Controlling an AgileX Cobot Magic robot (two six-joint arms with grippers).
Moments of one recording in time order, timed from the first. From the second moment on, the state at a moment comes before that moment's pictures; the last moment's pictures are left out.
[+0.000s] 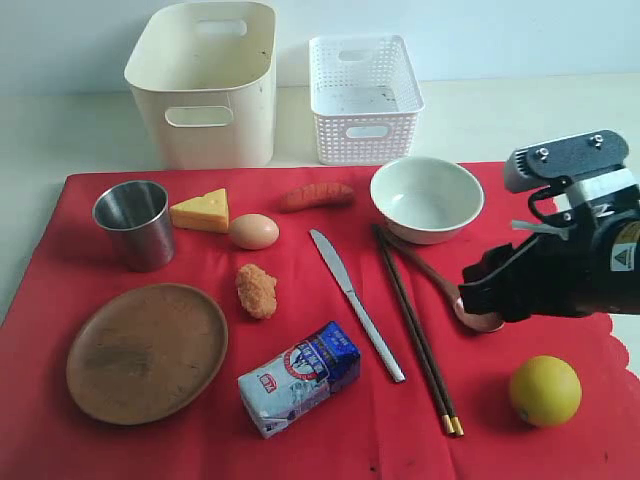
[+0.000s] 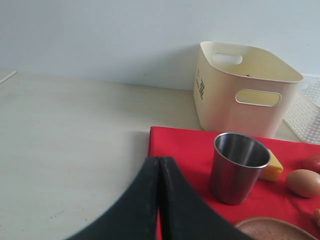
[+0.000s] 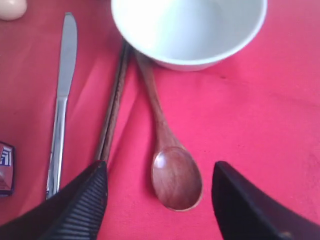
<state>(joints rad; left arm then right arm) -0.12 0.01 0.00 0.34 0.26 -0.45 0.61 1.30 -0.43 0.03 0.12 0.11</state>
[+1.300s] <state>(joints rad) -0.12 0.01 0.00 0.34 0.26 -0.45 0.91 2.21 -1.56 -0.02 0.54 -0.13</state>
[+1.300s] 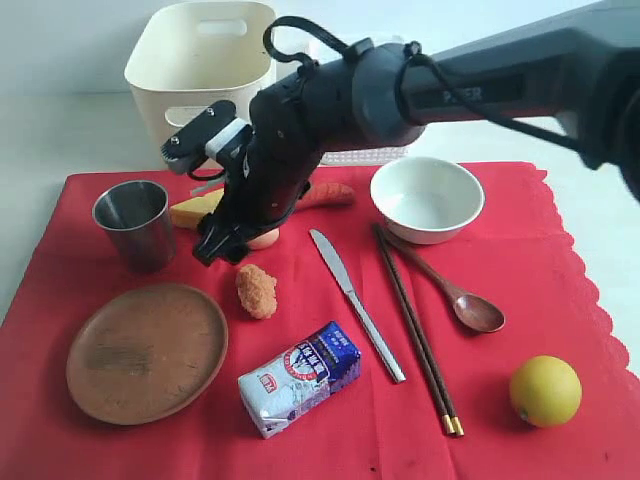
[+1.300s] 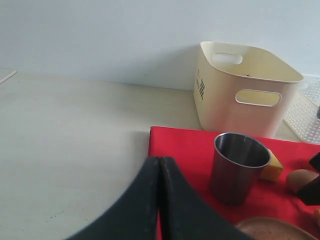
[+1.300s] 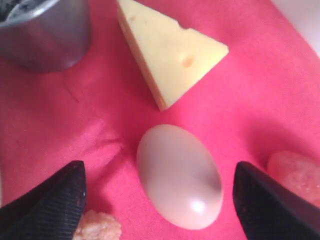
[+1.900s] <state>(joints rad) -0.12 0.01 0.00 0.34 0.26 -0.45 0.91 2.23 -1.59 -0.18 0.61 -0.12</state>
